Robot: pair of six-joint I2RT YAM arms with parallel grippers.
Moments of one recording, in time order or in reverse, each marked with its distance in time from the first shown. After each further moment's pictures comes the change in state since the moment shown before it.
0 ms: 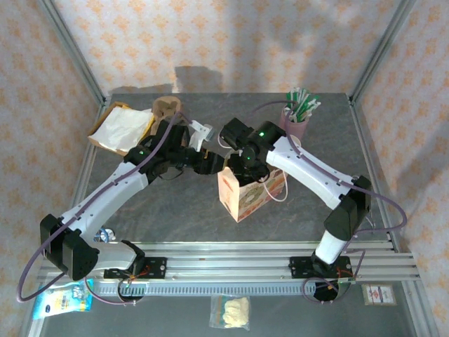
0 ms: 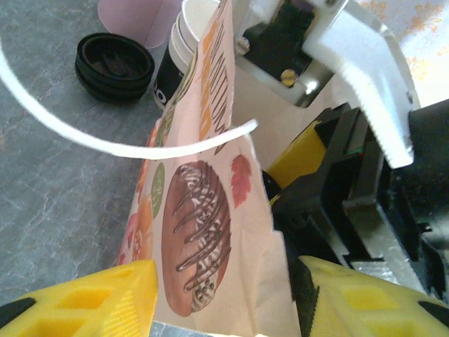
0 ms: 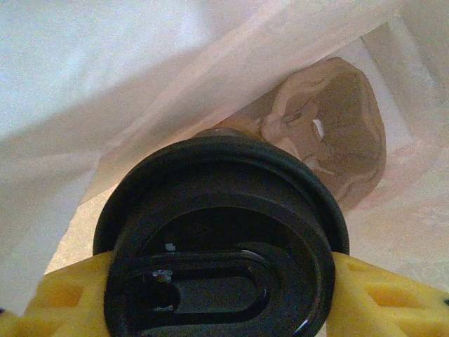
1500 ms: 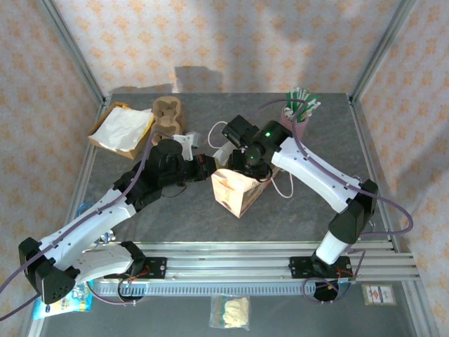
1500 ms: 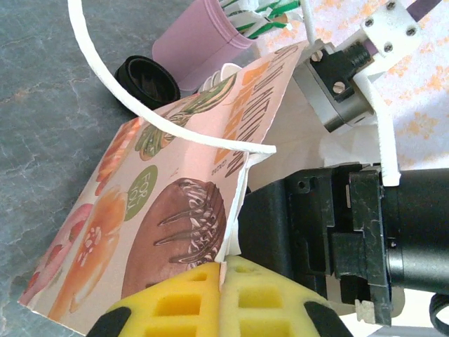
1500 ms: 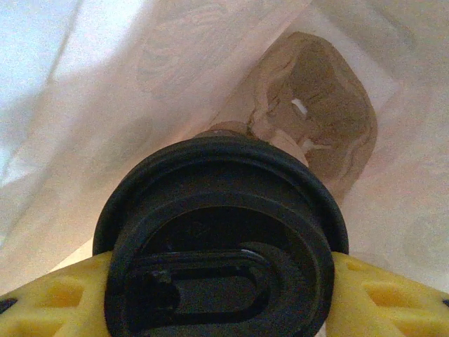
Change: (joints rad) left arm -0.180 -0.241 -0.204 0.184 -0.386 -0.594; right arm -0.002 -0.040 0.005 0.023 0.016 0.083
